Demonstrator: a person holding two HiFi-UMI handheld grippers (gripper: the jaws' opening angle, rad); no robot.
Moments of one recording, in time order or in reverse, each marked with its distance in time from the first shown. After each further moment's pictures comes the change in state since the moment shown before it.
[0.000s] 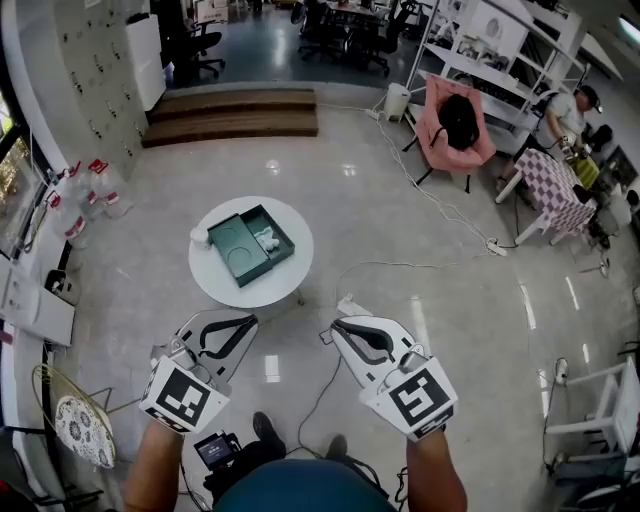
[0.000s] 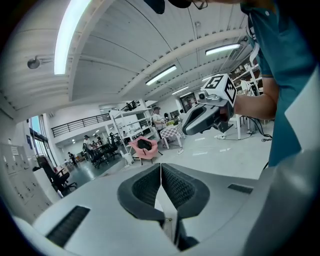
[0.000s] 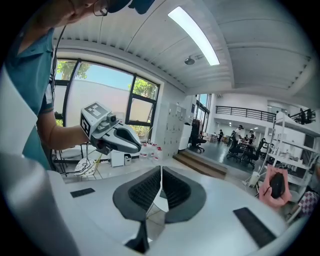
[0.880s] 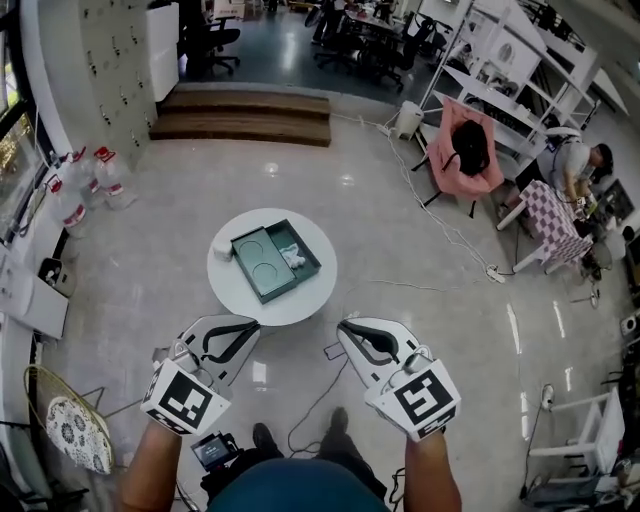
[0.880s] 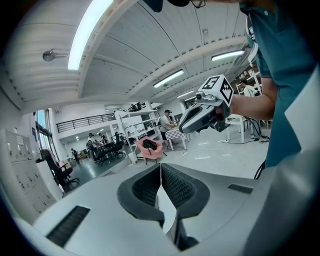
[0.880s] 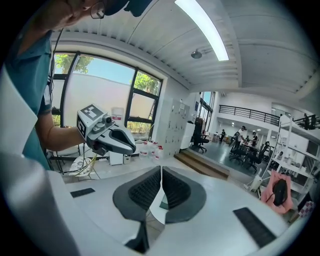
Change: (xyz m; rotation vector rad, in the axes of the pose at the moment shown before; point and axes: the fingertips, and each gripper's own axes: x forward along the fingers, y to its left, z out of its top) left arm -0.075 0.158 -0.097 -0.074 -0.028 0.026; right arm 0.180 0.019 0.090 -0.033 0.028 0.011
